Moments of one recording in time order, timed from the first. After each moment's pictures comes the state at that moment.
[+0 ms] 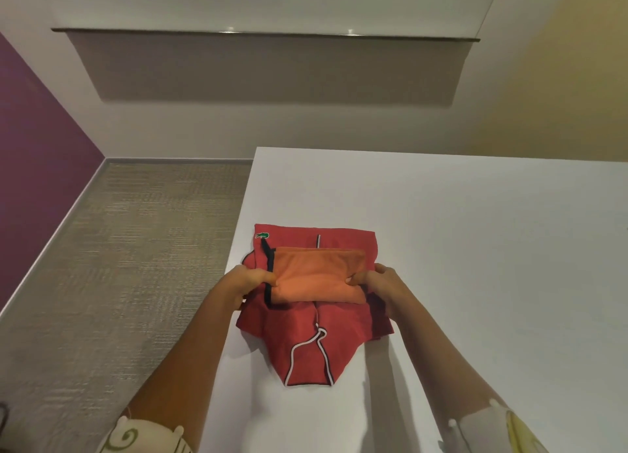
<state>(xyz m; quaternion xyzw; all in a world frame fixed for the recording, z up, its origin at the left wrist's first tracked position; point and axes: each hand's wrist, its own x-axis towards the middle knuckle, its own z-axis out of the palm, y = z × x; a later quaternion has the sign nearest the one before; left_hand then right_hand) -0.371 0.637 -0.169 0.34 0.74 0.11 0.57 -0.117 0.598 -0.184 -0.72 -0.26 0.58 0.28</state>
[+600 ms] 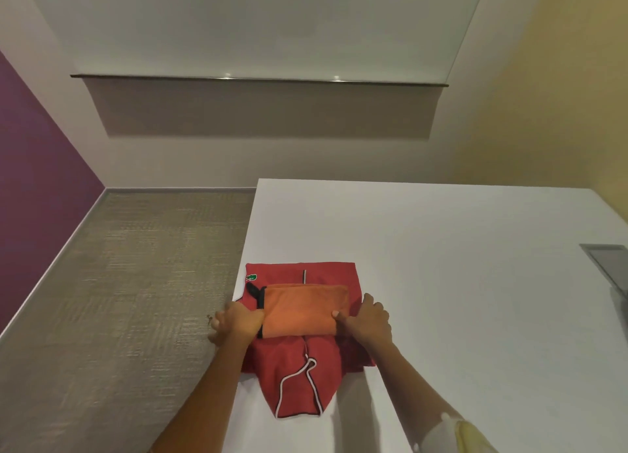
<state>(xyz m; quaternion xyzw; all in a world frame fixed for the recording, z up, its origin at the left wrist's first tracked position) -0.386 0.579 -0.165 0.41 0.84 0.07 0.35 -0.159 0.539 -0.173 -0.83 -0.45 0.31 0.09</state>
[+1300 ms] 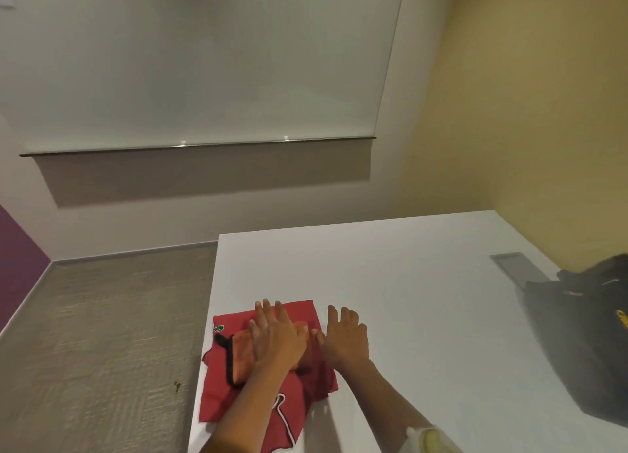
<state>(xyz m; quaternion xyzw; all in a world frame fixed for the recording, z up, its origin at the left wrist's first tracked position) -0.273 0.539 -0.066 0.74 0.65 0.00 0.18 -0.148 0.503 -0.082 -0.81 -0.57 0.13 0.02</state>
